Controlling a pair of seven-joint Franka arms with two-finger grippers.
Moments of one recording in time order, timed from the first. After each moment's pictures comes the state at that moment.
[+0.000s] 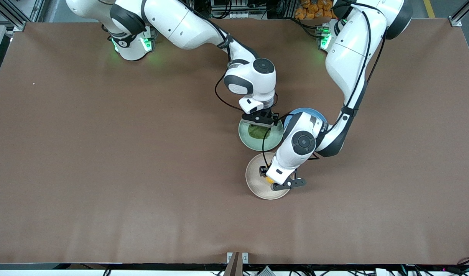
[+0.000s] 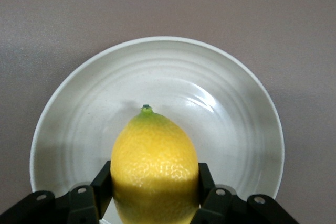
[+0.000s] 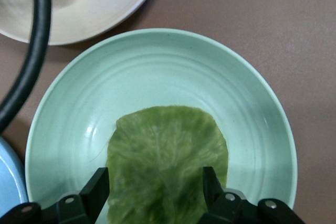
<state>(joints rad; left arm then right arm) -0.41 0.86 -0.14 -1.42 0.00 2.40 -0.67 0.81 0.94 0.24 -1.31 -0.51 2.34 1.55</state>
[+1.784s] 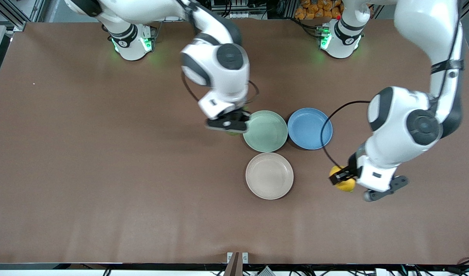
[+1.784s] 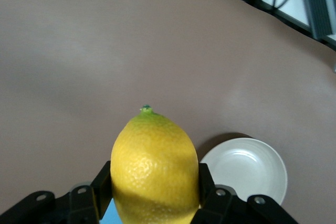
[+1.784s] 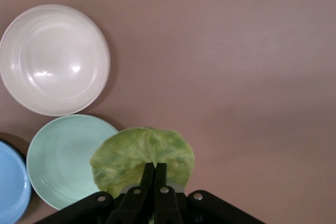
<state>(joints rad) -0.14 0.49 -0.11 -1.39 0.01 1.99 -0.67 0.43 0.57 0.38 -1.24 -0.22 1.76 0.93</state>
